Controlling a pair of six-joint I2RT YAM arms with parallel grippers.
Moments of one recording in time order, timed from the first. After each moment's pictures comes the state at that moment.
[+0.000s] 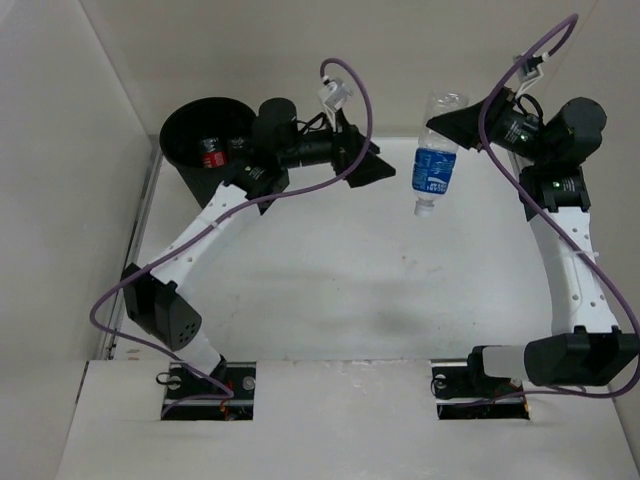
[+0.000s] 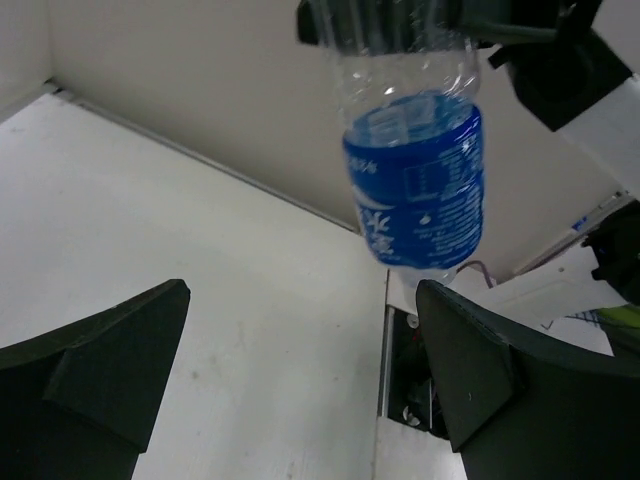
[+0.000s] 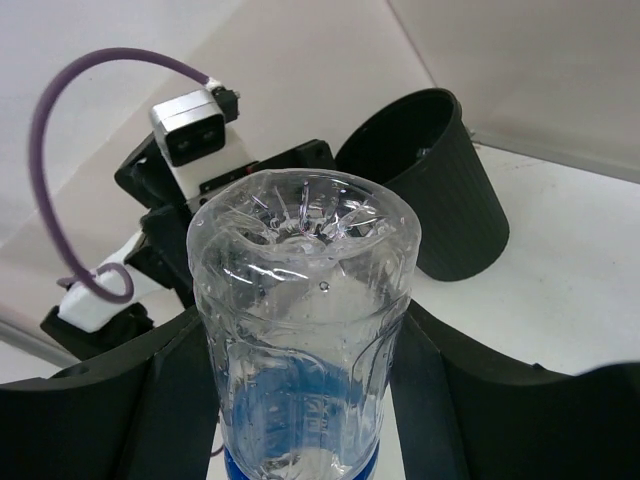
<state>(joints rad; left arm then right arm) -0.57 1.58 1.63 -0.02 0.79 -0.44 -0.01 1.32 1.51 0.12 -1.01 0.90</state>
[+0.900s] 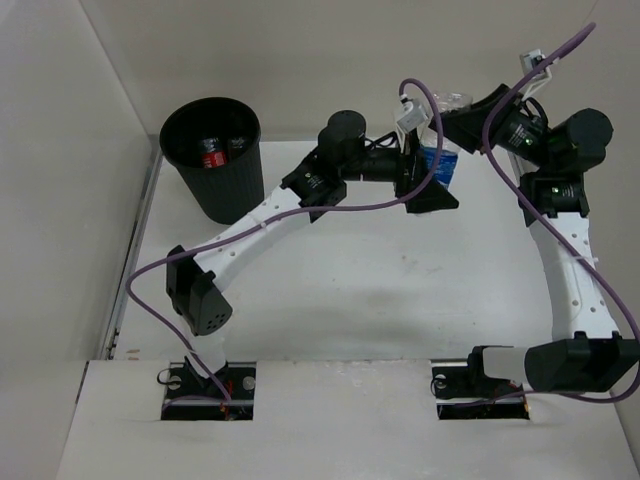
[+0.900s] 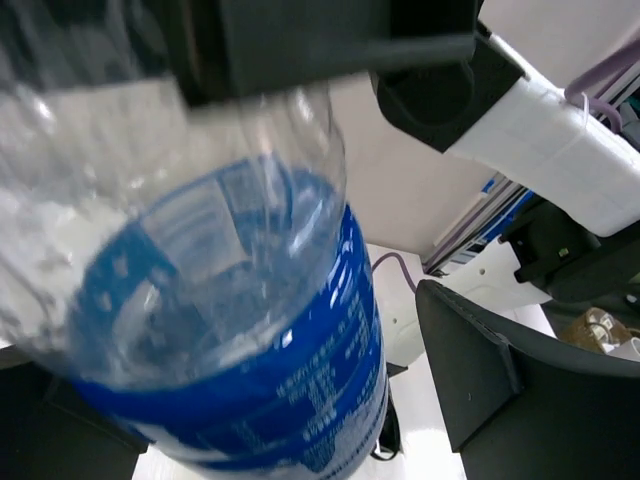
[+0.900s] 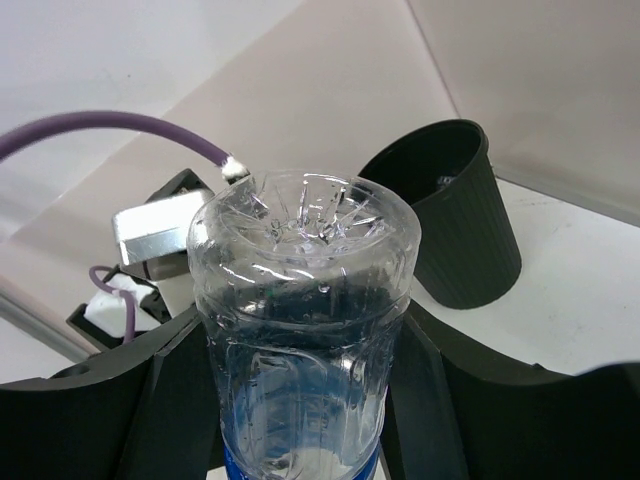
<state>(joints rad) -0.86 1.80 1.87 0.02 0.81 -0.47 -0.02 1.28 1.46 0.32 -1.03 0.99</state>
